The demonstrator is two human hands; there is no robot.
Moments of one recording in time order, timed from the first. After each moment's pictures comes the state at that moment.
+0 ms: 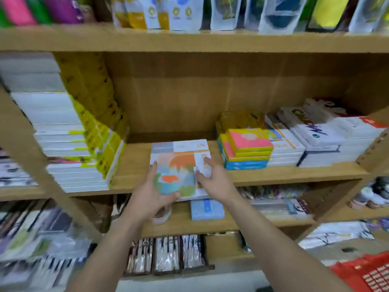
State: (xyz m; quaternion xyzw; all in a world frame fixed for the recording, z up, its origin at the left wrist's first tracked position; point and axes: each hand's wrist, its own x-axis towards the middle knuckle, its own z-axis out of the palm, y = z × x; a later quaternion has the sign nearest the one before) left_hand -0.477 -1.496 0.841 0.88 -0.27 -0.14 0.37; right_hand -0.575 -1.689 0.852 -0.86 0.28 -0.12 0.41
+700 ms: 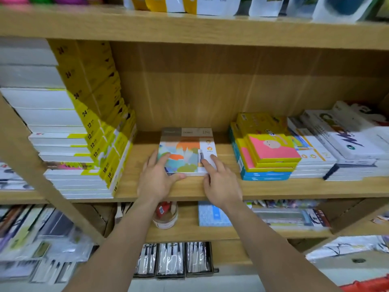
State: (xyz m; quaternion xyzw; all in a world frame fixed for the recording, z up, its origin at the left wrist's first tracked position) left_hand -0.390 -1.548 0.817 0.94 -0.23 -0.01 0.25; right_hand -0.518 -1.700 0.815 -0.96 0.24 -0.08 0.13
